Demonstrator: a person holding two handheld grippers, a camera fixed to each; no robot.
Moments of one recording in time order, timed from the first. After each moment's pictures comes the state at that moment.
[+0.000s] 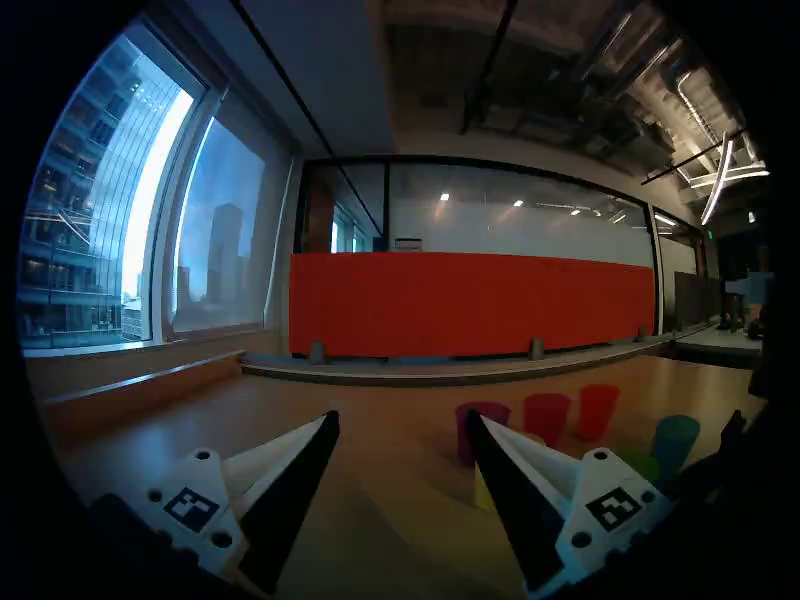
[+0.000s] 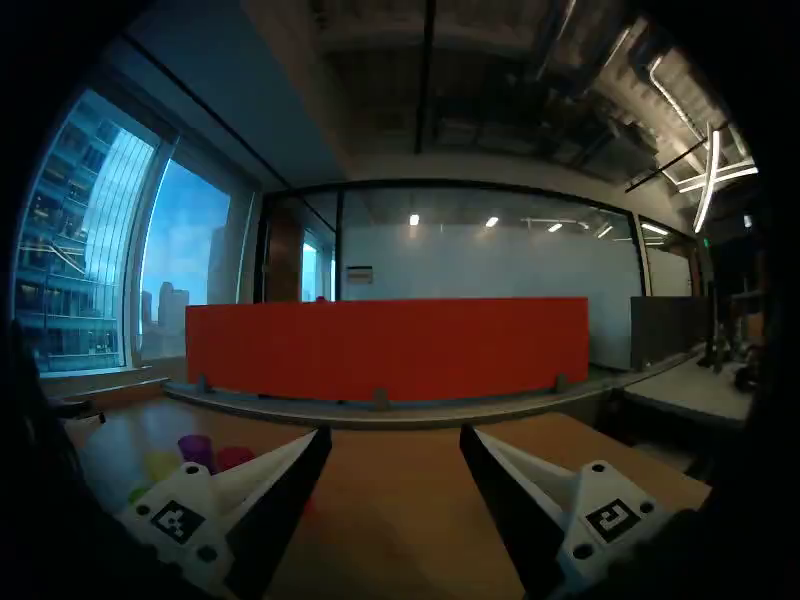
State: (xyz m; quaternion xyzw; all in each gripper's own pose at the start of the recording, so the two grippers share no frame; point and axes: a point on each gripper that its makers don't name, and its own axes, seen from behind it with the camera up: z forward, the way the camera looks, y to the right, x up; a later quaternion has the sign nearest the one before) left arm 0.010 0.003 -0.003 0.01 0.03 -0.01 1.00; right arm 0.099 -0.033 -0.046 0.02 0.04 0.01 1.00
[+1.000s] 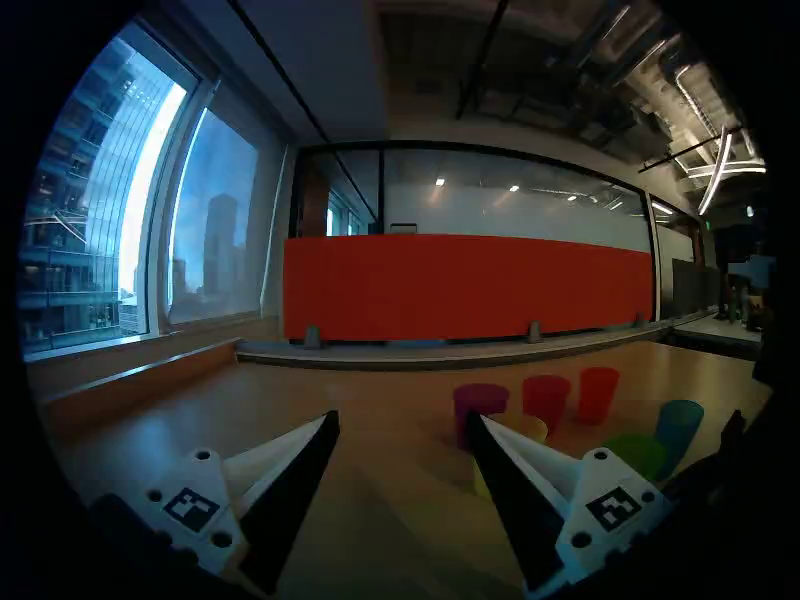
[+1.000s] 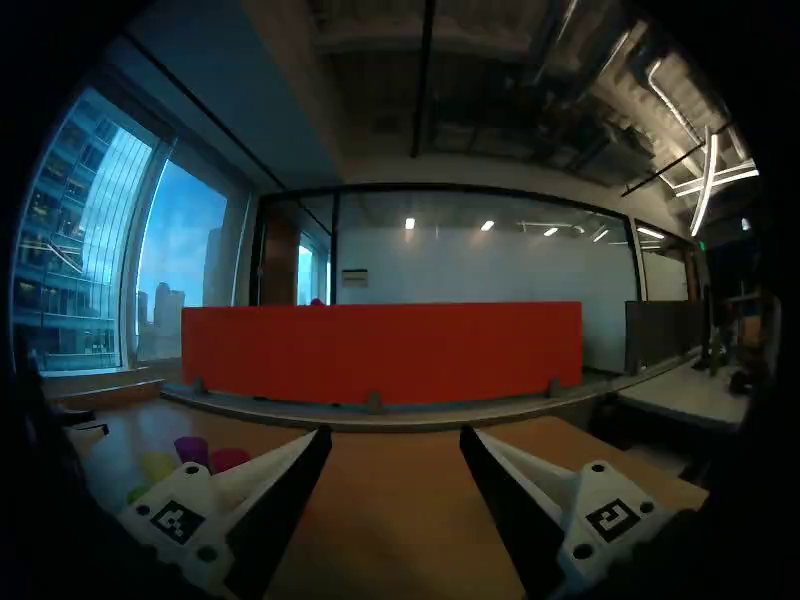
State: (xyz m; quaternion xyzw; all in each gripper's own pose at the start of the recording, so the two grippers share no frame) left arm -0.007 0.005 0.003 0.00 0.01 0.00 1.00; right arm 0.102 -0.026 -0.052 0.01 0.04 0.01 1.00
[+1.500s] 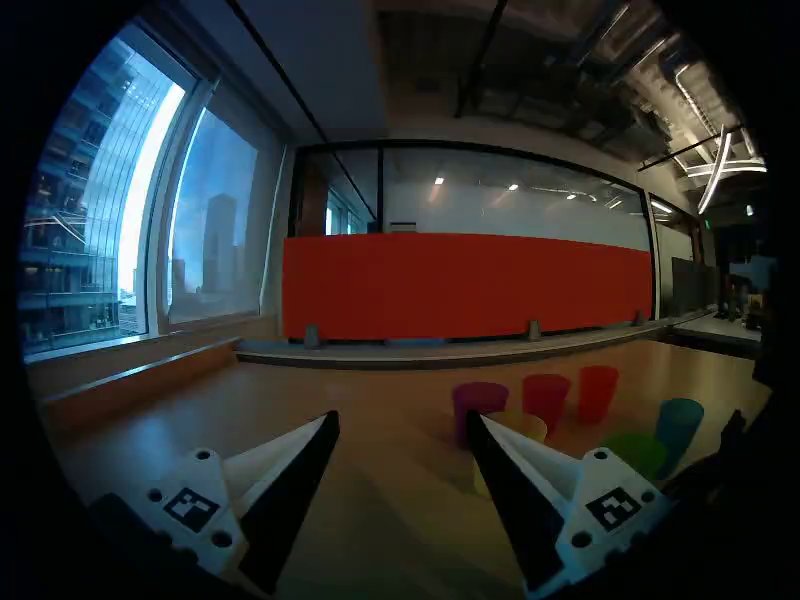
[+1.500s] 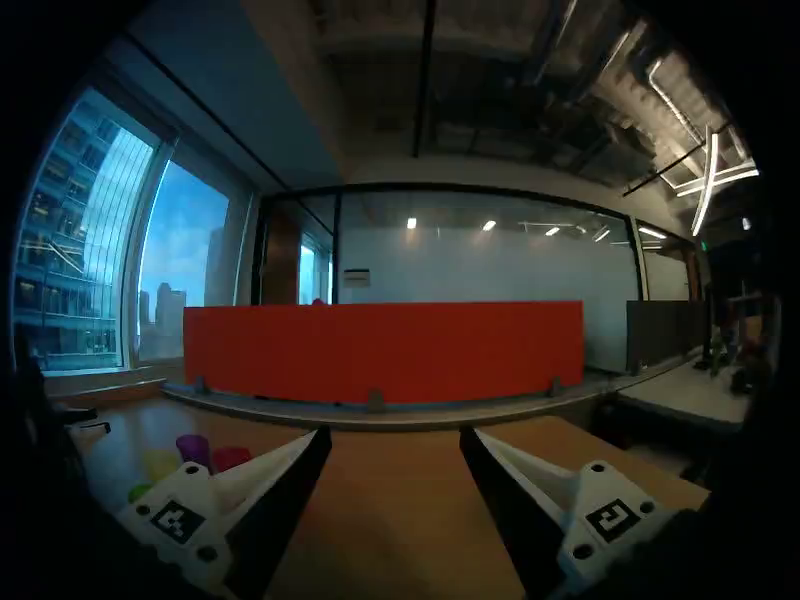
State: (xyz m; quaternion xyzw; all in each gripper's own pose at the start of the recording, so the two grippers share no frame) left arm -0.008 0.006 0.003 0.00 0.01 0.00 1.00; right arm 0.100 -0.025 -0.056 0.02 0.04 0.01 1.00
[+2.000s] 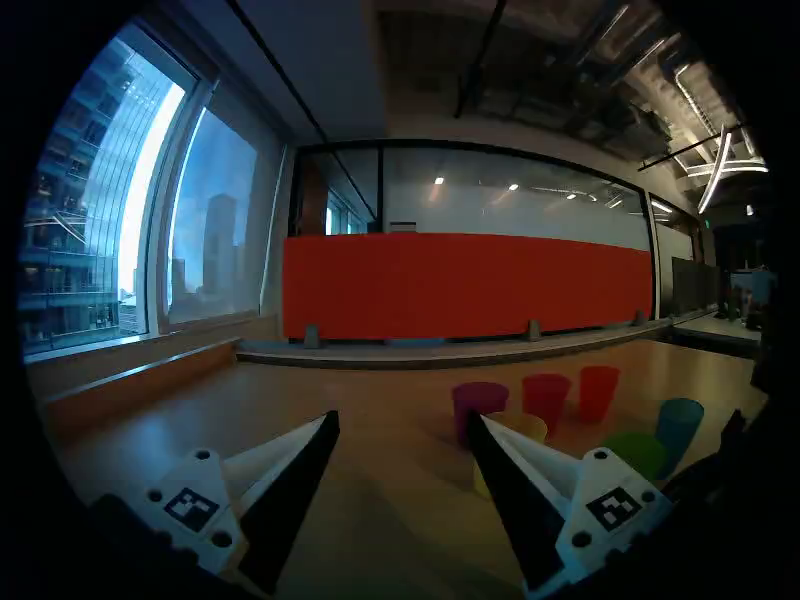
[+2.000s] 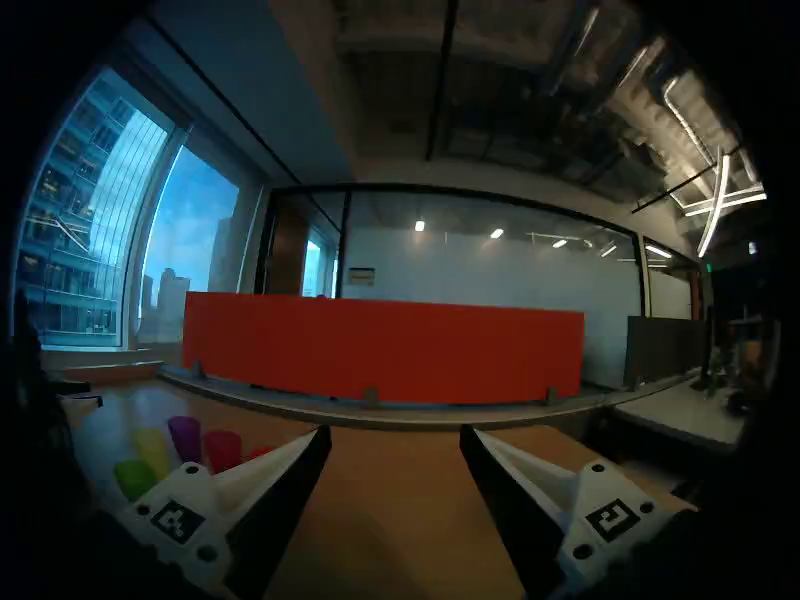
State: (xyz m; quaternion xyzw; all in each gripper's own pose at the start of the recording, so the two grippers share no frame) left arm -0.009 0.006 0.004 0.00 0.01 0.00 1.00; right arm 0.088 -0.020 -0.053 0.02 0.05 -0.03 1.00
